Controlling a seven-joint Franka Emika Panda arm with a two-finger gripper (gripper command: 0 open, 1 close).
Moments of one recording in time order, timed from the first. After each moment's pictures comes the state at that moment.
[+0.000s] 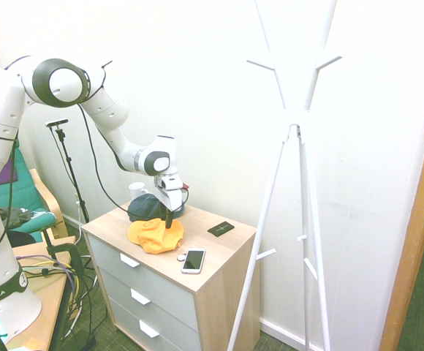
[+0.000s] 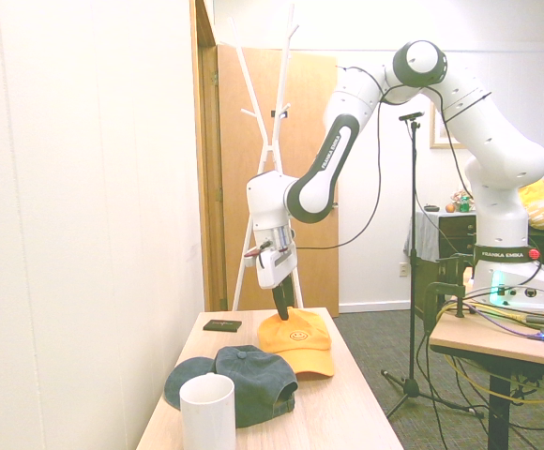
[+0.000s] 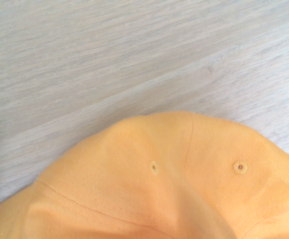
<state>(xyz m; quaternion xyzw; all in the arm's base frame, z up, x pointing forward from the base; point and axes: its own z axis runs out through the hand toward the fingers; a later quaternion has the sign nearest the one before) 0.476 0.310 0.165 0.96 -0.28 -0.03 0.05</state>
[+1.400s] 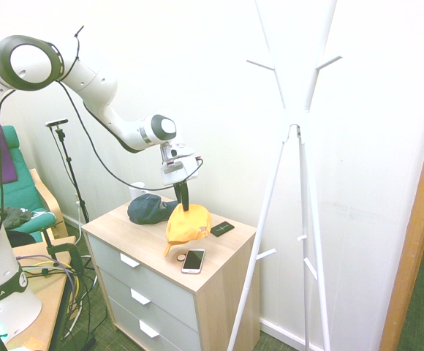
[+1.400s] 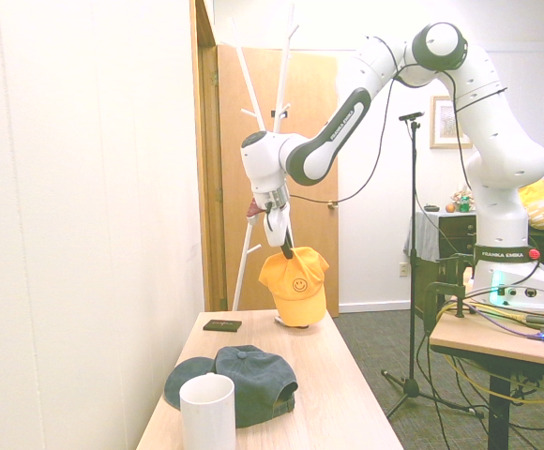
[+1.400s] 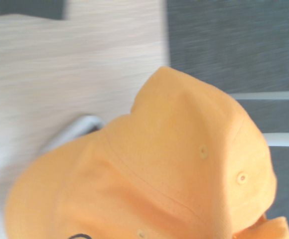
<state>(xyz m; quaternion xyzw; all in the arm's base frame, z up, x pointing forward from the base) 0.515 0.235 0.297 0.94 -0.20 0.10 0.26</state>
